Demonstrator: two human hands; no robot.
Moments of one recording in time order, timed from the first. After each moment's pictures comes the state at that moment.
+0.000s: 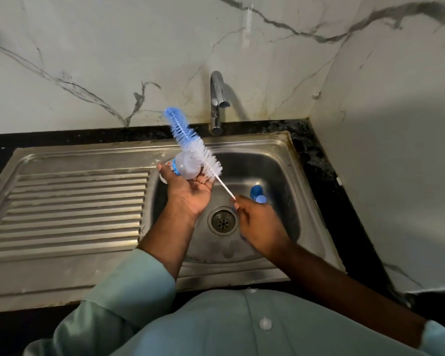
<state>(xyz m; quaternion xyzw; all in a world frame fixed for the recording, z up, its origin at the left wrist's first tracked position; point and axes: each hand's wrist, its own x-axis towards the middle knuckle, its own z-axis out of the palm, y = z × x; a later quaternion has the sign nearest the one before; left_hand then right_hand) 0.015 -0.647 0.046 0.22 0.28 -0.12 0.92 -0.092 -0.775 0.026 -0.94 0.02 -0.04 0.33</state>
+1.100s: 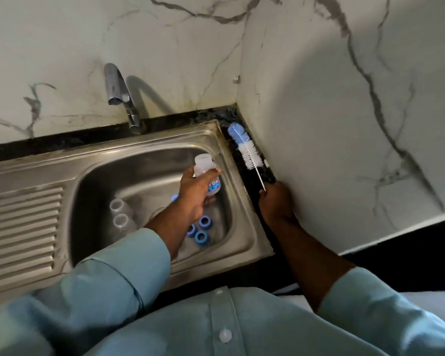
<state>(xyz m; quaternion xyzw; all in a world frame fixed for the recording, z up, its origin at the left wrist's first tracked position) -0.023 -0.820 -0.002 0.65 0.14 -0.26 0.70 -0.101 -0.986 -0.068 -0.92 0.34 -0.07 0.19</state>
